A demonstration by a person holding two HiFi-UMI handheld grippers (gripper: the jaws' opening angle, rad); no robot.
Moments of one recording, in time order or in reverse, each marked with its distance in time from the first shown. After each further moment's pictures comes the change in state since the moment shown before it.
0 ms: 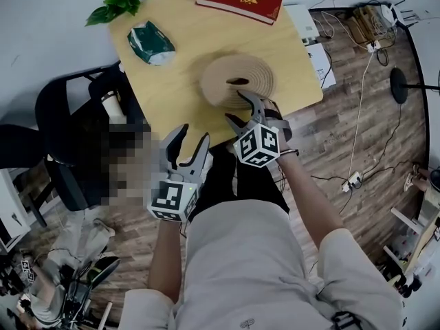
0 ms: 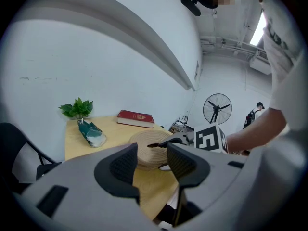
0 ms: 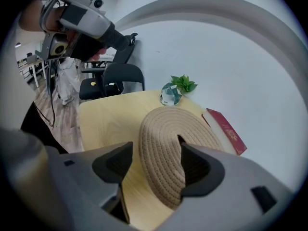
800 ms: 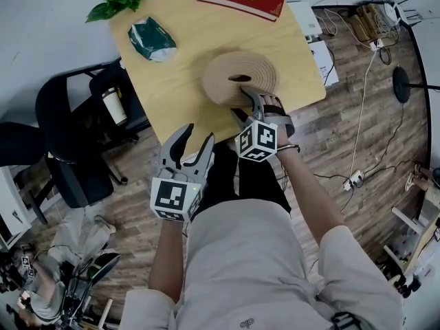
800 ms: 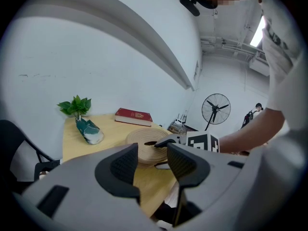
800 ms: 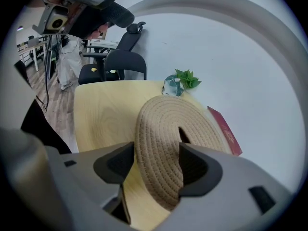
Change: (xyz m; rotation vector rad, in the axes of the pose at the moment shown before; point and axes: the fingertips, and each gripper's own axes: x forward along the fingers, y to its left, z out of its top) left arm 0.002 -0.008 -0.006 -0.009 0.012 -0.018; right arm 0.016 -0.002 -0.020 -0.106 0.082 -0.047
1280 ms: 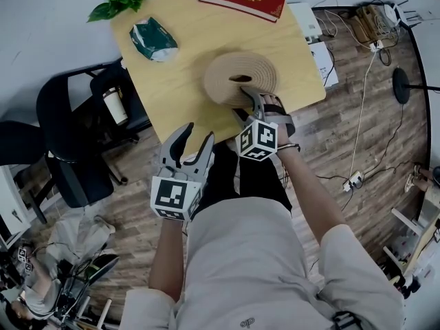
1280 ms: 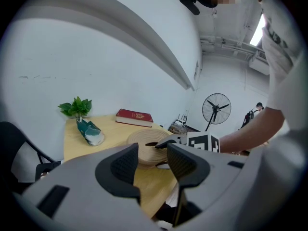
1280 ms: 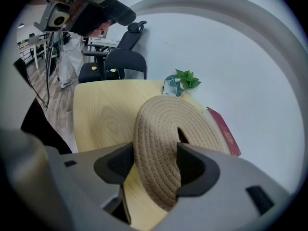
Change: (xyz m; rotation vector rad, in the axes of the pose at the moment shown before) left arm -0.002 0.002 0.002 0.006 -0.004 0.008; right arm 0.000 -0.002 0.000 -0.016 0.006 -0.009
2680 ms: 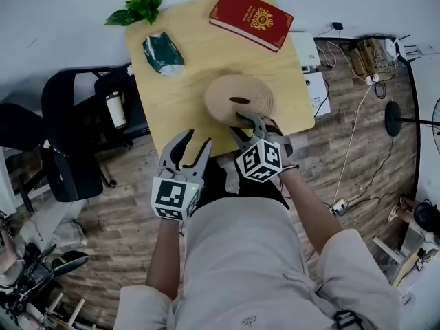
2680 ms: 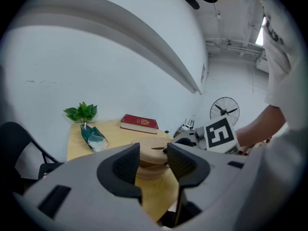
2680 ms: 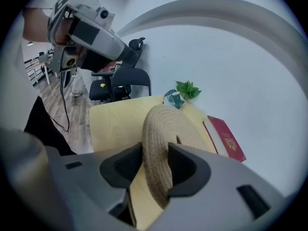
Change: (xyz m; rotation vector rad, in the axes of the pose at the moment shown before) left arm 0.010 0.002 0.029 -0.033 -0.050 0.083; right arm -0.048 -0.021 0.029 0.046 -0.117 0.138
